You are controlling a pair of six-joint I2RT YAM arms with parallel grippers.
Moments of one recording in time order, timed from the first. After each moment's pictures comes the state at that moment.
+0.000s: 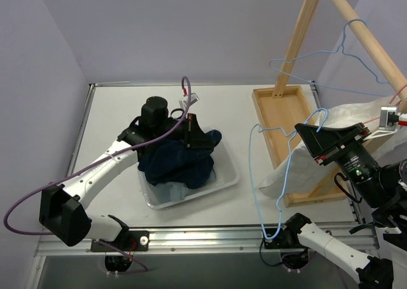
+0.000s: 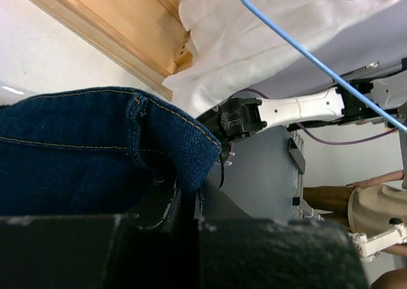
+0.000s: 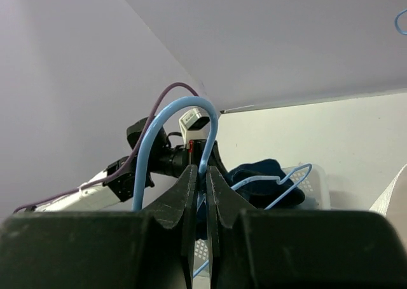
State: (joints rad) left arm -0.59 1.37 1.17 -0.12 0.84 -0.62; right arm 0.63 0.68 1.53 -0.71 0.11 0.62
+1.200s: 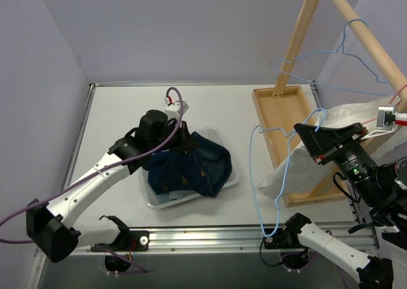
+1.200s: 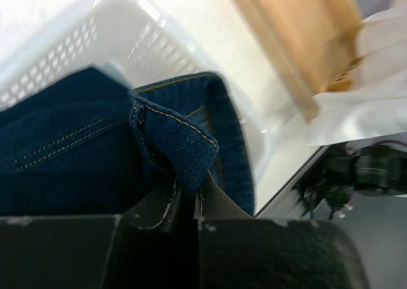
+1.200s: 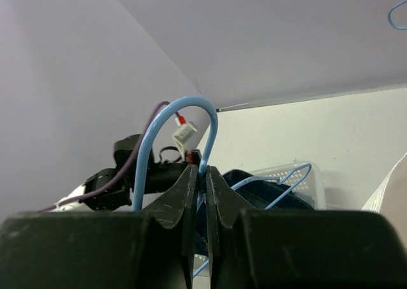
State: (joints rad) left arm -0.69 1.21 1.12 -0.38 0.21 -0.49; right arm 0.64 0.68 1.52 -0.71 0.14 0.62
